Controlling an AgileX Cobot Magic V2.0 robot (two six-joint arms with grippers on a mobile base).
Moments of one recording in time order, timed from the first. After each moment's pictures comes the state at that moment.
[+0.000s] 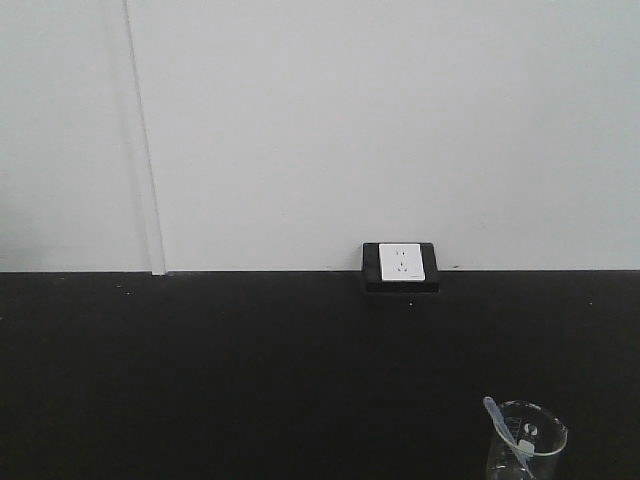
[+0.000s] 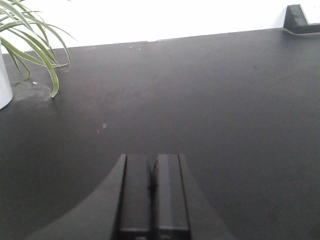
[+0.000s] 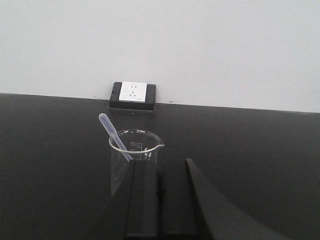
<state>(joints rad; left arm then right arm) -0.07 -0.01 0.03 -0.02 0.01 0.05 0.05 -0.01 0.03 -0.08 0.07 0.01</state>
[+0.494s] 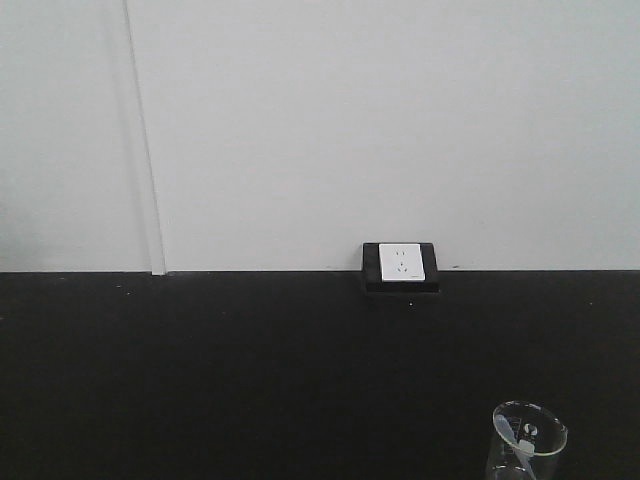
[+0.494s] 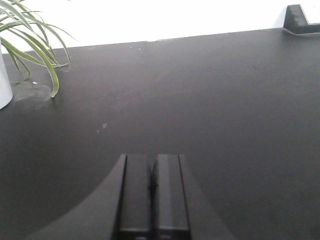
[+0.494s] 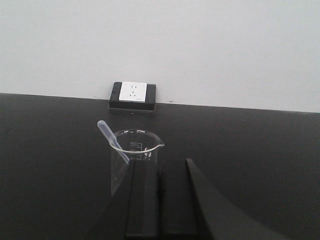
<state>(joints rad) -0.07 -0.01 0.03 -0.02 0.01 0.05 0.05 -0.01 0.03 -0.08 0.07 0.01</state>
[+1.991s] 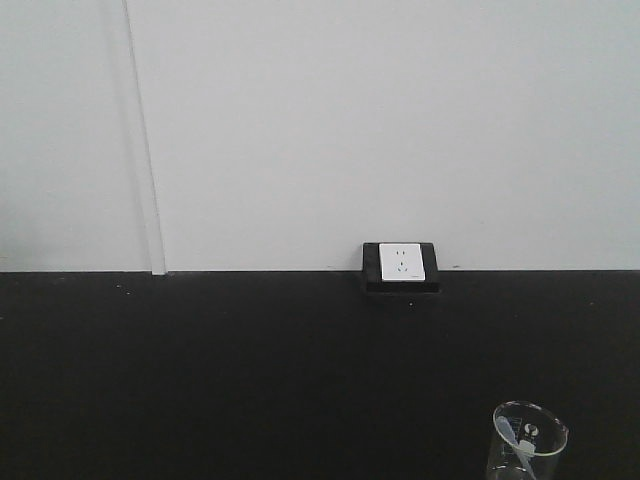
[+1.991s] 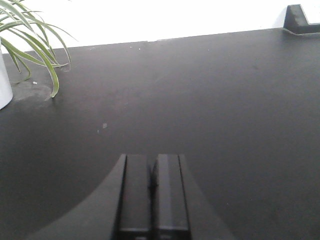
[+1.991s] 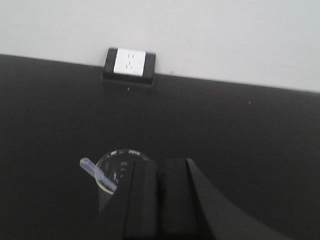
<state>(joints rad) -0.07 -0.01 0.03 -0.02 0.01 0.05 0.05 0.78 -0.46 -0.12 0.06 0.01</state>
